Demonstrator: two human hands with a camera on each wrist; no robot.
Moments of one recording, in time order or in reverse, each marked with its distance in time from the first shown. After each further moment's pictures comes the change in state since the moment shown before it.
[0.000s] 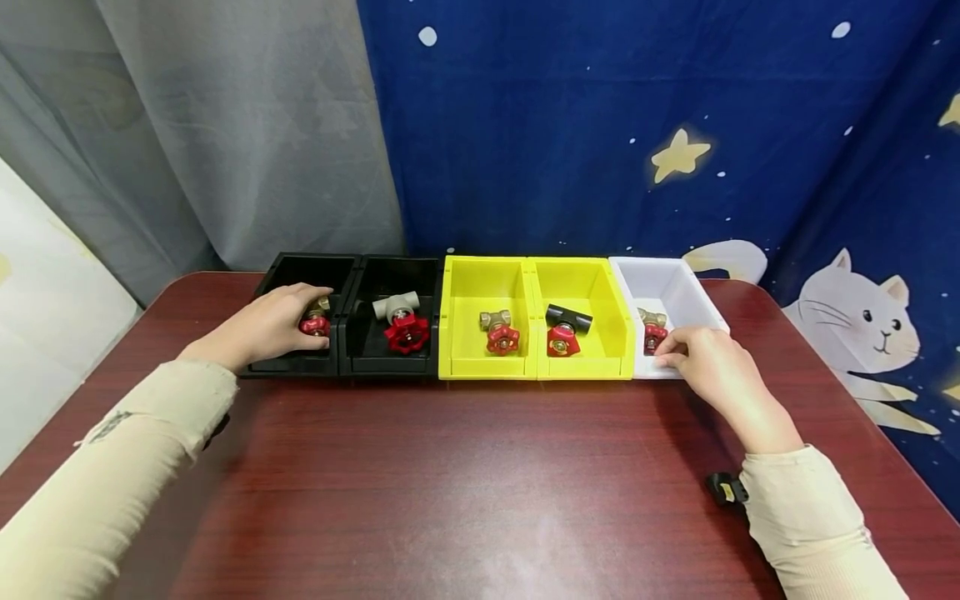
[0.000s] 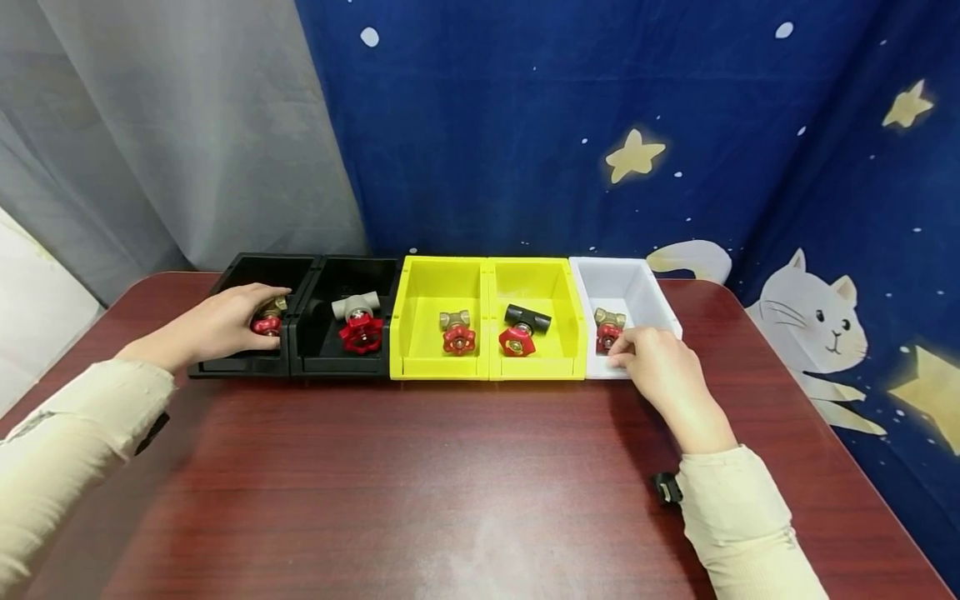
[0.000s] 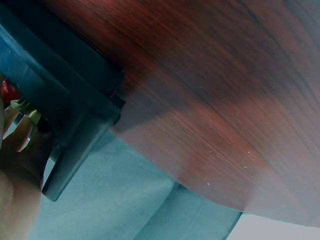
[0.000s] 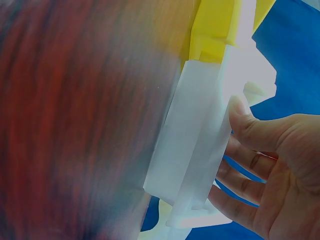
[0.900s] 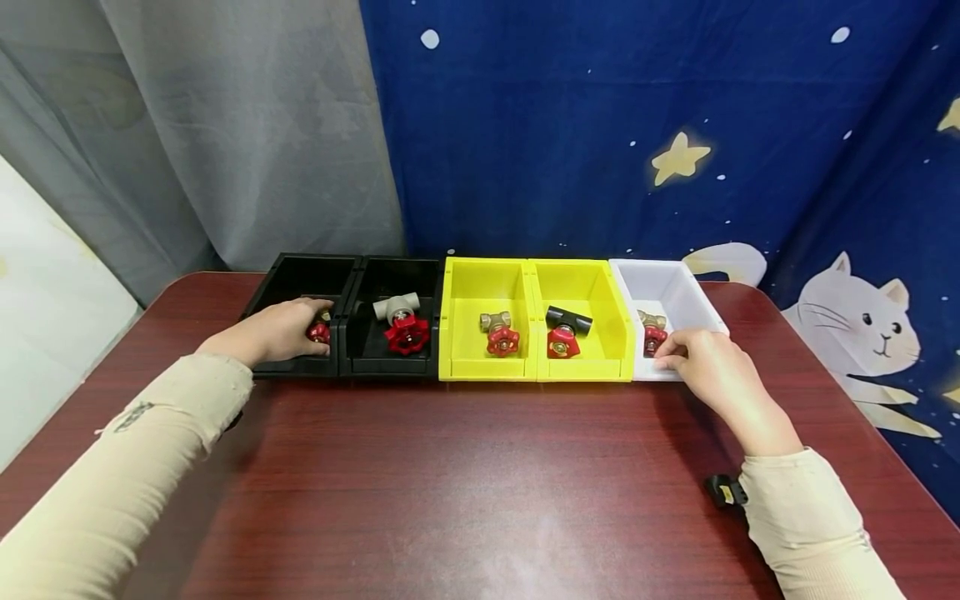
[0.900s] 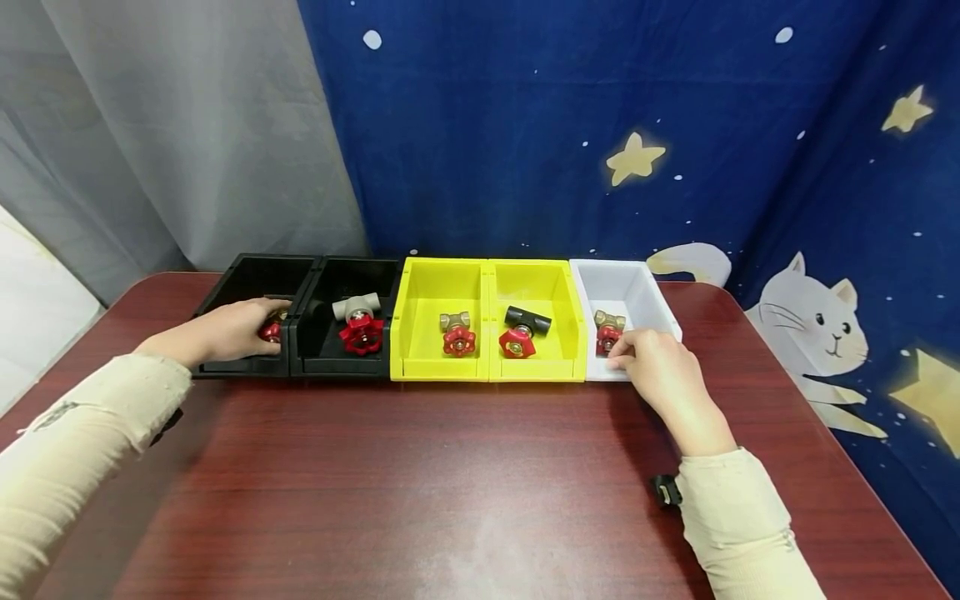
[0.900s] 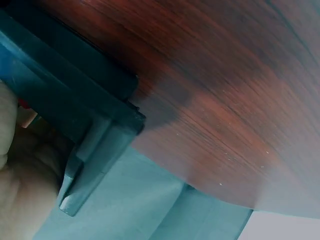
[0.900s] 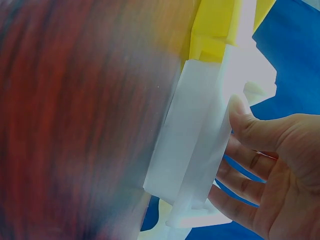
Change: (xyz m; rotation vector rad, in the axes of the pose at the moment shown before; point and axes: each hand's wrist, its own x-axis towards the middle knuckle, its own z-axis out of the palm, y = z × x) left_hand 0.009 0.004 0.008 0.044 -0.195 -0.095; right_hand 0.000 0.000 0.000 0.004 0.004 0.011
